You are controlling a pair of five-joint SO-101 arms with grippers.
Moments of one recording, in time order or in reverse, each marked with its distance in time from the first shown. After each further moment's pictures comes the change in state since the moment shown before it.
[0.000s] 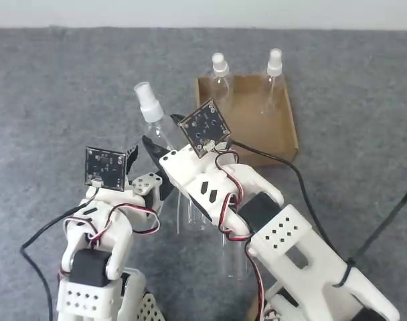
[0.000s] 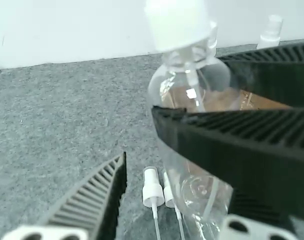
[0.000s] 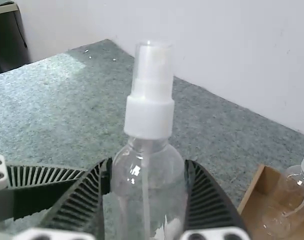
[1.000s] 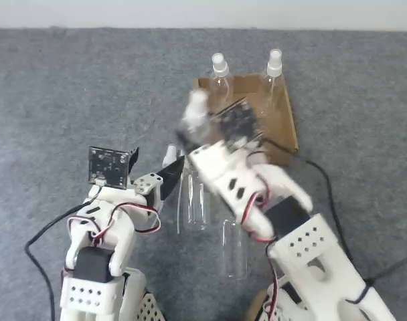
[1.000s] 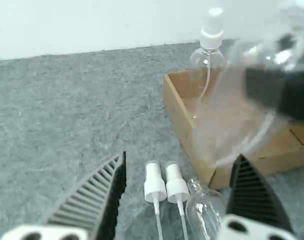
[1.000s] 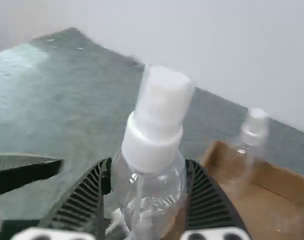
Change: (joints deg) left arm -0.4 0.3 3.7 -2.7 -0.2; right arm 10.8 -8.9 1.0 10.0 1.8
